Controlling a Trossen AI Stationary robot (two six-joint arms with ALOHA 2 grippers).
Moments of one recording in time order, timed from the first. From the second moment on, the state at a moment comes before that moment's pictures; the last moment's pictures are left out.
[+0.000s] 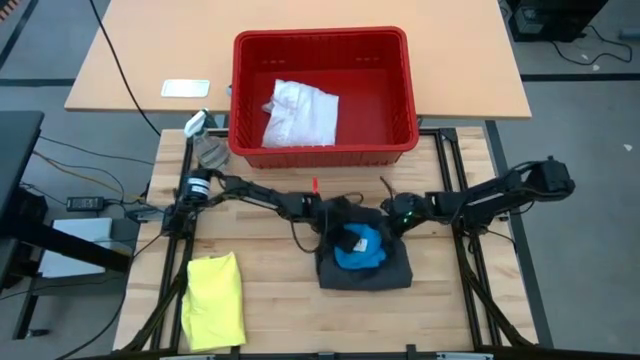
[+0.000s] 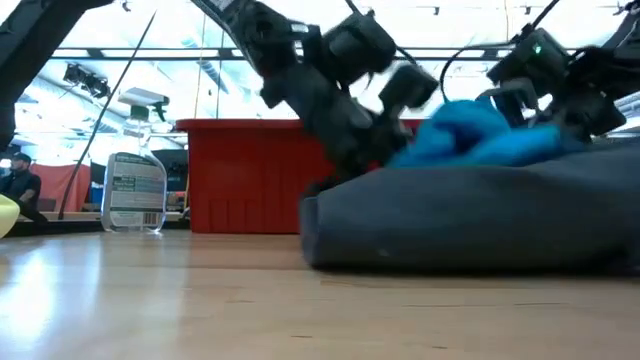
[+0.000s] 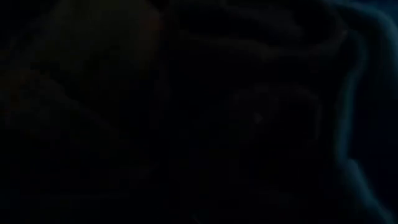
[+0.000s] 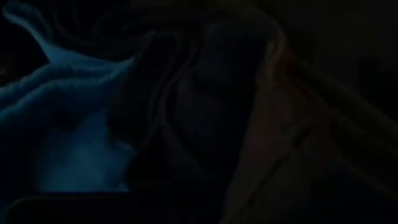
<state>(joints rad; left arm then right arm) 0.01 2.10 1.41 -0.12 0.25 -0.94 -0.03 1.29 0.28 0.31 -0.32 1.17</state>
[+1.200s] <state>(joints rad) 0.79 1.54 1.63 -0.51 0.28 -0.51 -0.74 1.83 1.70 0.00 -0.68 0.79</state>
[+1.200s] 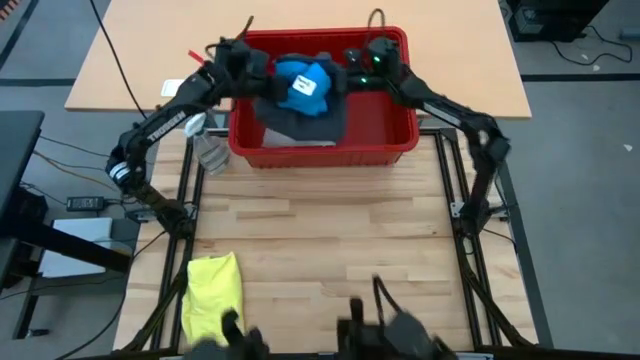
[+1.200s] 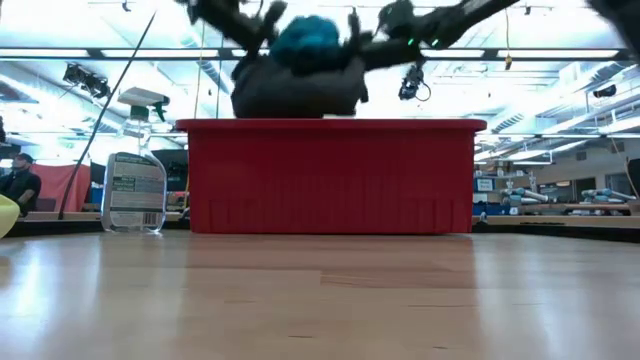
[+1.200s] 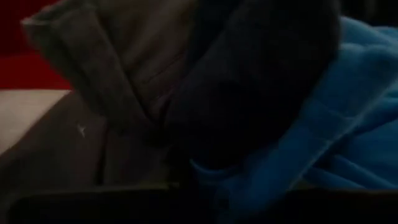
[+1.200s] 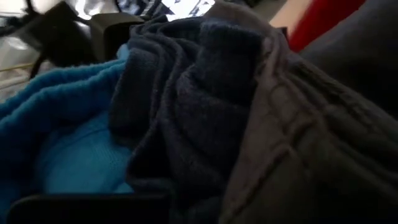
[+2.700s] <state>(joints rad) 1.07 1.98 2.05 -0.79 0.35 -0.11 -0.82 2.04 1.85 -0.52 -0.64 0.19</state>
